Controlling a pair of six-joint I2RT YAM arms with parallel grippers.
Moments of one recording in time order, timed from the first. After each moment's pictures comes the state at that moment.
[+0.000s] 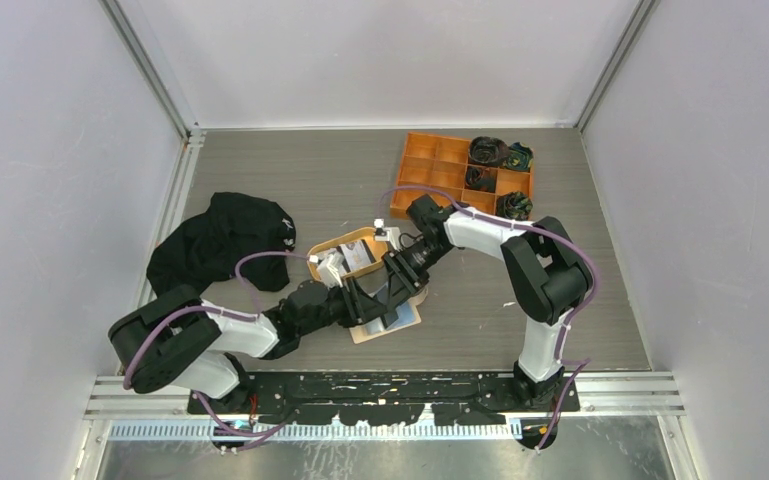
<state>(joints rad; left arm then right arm) -0.90 1.42 0.25 0.83 0.08 -1.02 0.56 1.85 1.16 -0.74 -0.94 -0.20</state>
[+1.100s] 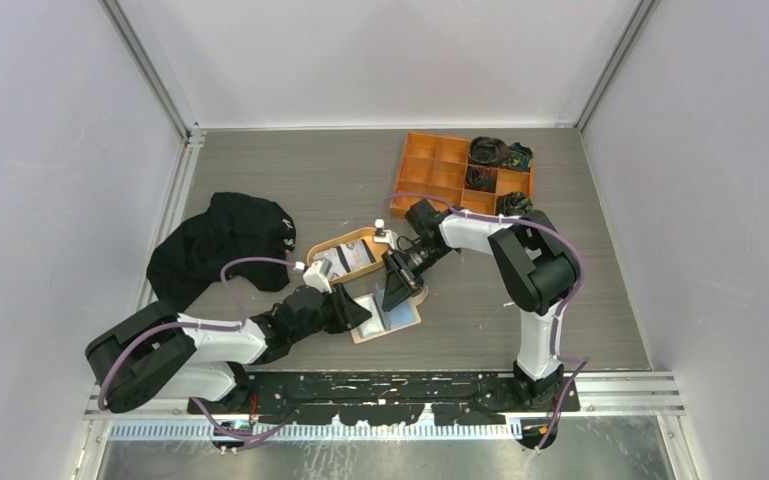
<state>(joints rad) -0.90 1.28 0.20 0.58 -0.05 -0.99 0.56 1.94 1.15 -0.66 -1.11 -0.07</state>
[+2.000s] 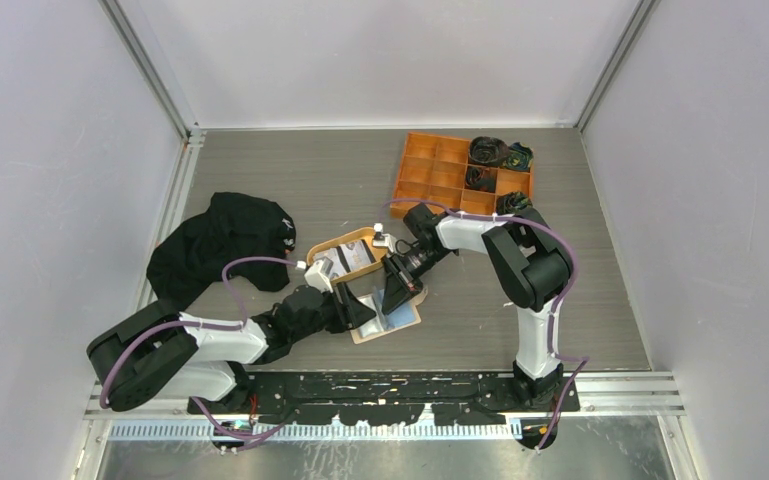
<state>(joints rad) -0.90 1.29 0.20 0.62 -0.03 -0.99 0.57 1.98 1.15 -0.65 -1.12 -0.05</state>
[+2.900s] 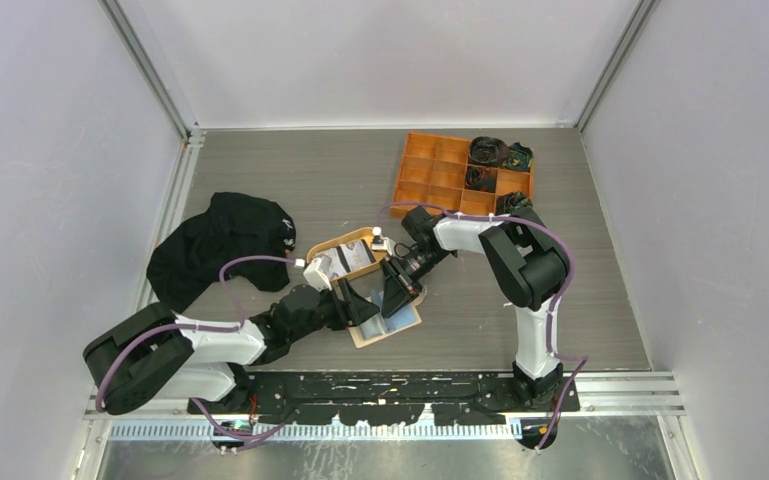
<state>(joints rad) -0.90 1.27 0.20 0.66 -0.03 -1.00 0.58 1.99 1.15 -0.67 -1.12 -0.06</state>
